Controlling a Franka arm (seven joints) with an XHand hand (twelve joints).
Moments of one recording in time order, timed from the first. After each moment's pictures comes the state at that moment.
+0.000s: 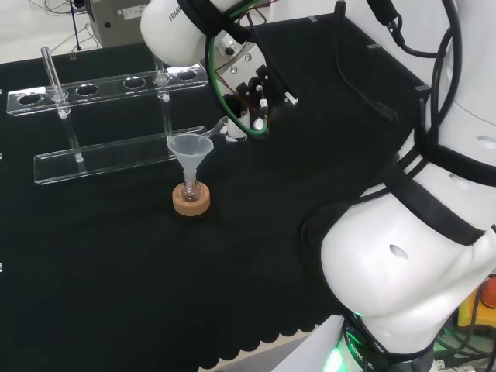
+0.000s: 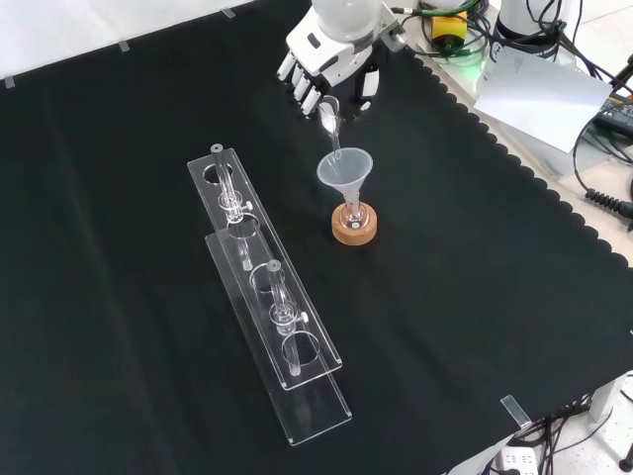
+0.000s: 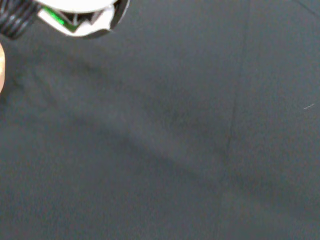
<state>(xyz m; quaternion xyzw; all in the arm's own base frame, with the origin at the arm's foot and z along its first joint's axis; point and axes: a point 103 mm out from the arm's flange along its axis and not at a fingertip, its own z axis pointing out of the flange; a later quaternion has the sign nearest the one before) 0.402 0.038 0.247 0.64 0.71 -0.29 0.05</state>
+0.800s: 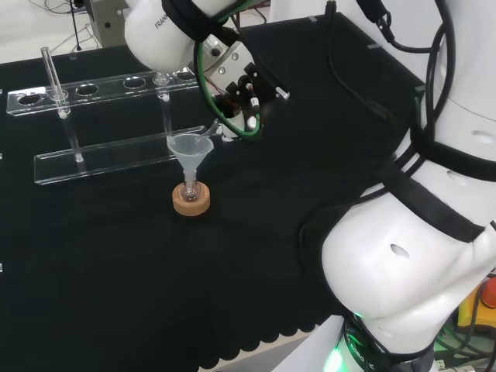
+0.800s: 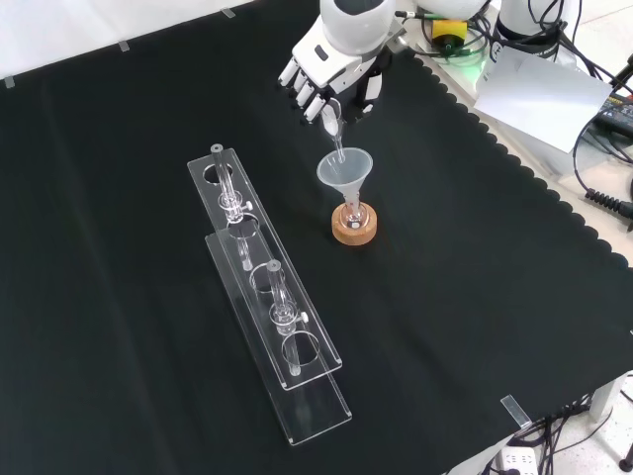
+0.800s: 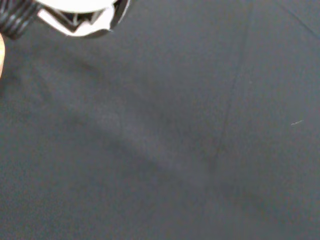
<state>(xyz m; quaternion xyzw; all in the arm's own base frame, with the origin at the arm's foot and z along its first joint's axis) 0.407 0.051 0.254 0.61 0.72 -0.32 0.08</state>
